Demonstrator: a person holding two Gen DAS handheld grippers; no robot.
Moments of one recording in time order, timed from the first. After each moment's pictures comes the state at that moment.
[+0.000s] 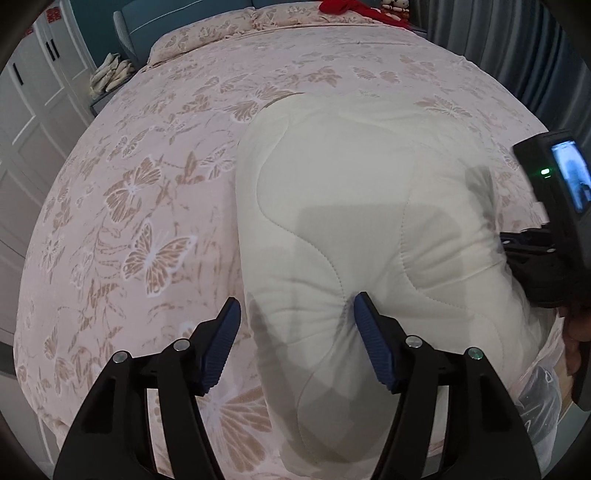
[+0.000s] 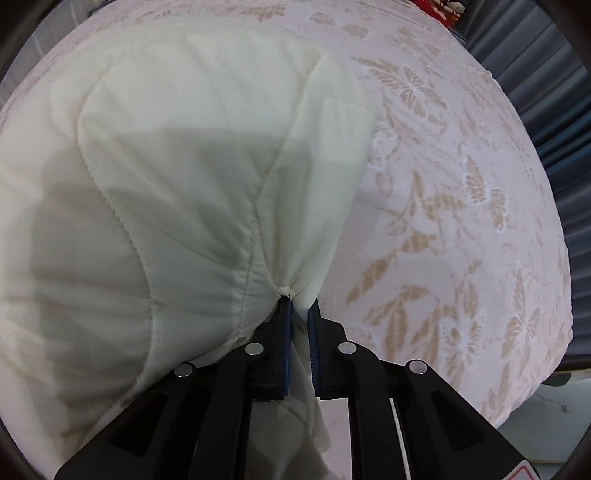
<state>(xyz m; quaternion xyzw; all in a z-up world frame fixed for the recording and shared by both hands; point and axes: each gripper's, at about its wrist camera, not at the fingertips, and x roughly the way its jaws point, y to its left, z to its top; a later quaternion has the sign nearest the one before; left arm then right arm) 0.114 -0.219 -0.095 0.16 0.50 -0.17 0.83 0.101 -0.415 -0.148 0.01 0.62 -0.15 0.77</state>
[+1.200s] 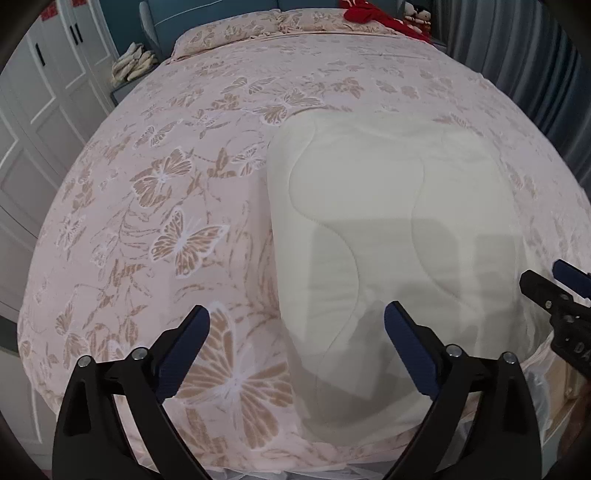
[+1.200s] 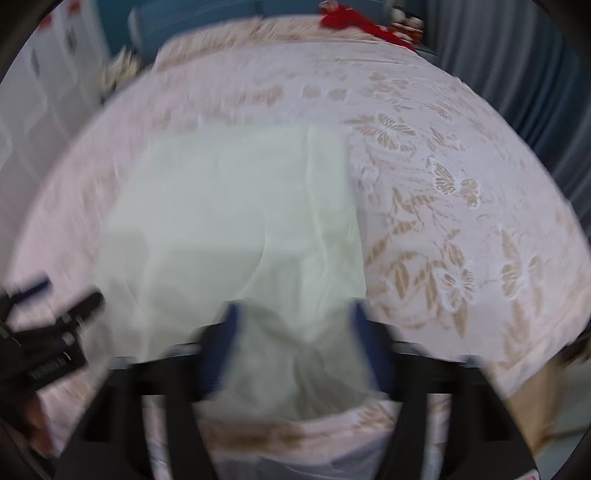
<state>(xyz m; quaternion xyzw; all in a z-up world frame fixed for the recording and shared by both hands) 0.107 -0.192 -0.068 0.12 0.50 -0.14 0.84 0.020 -0.386 -0.067 0.13 0.50 -0.14 0.84</state>
